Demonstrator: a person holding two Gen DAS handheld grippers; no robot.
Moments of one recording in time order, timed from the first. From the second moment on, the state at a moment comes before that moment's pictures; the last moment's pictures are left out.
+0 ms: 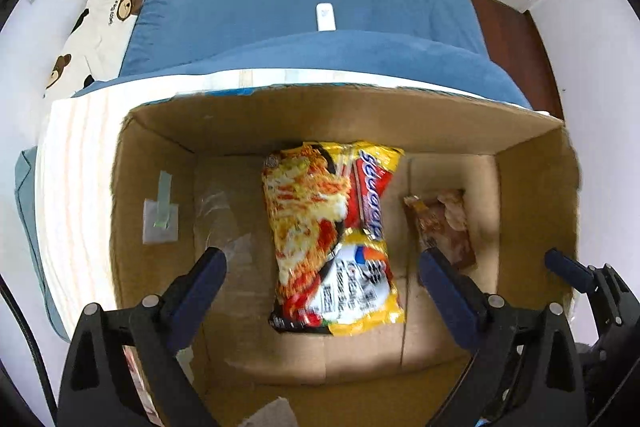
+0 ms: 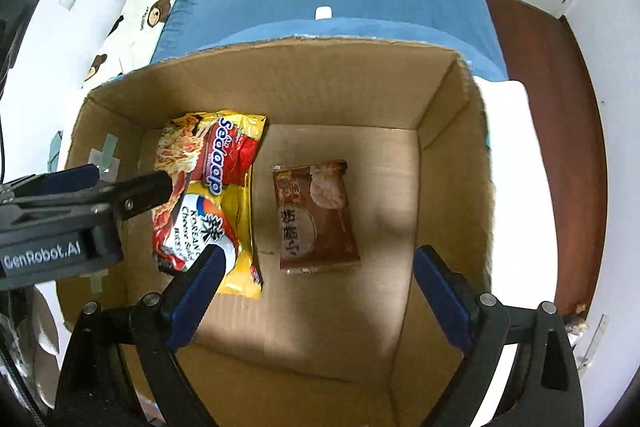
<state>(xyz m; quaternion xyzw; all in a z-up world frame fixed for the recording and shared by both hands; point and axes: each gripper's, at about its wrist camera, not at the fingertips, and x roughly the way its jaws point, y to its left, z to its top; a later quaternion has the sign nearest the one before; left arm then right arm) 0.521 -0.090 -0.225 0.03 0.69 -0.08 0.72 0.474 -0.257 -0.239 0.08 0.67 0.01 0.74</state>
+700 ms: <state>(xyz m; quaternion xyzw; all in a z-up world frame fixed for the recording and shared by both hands) 0.322 -0.047 -0.119 0.12 0.57 -0.12 0.81 0.278 -0.233 -0.116 0.10 0.58 0.00 0.81</state>
